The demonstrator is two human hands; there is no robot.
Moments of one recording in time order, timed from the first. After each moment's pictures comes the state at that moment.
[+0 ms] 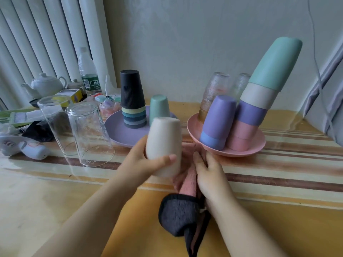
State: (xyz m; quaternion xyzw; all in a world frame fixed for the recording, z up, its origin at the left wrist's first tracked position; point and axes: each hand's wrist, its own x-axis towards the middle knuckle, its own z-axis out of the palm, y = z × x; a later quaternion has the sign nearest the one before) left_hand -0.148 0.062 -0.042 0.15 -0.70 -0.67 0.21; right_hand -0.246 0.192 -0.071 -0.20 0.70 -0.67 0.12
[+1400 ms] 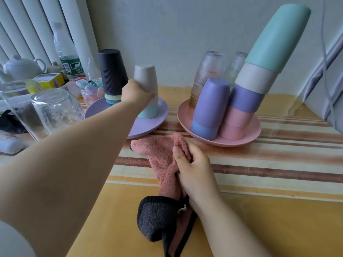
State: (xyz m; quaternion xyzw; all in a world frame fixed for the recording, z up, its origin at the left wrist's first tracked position) left_hand -0.307 -0.027 -0.016 0.39 -0.82 -0.33 0.27; right_hand -0.253 0.192 -0.087 -0.24 0.68 -0.68 0.13
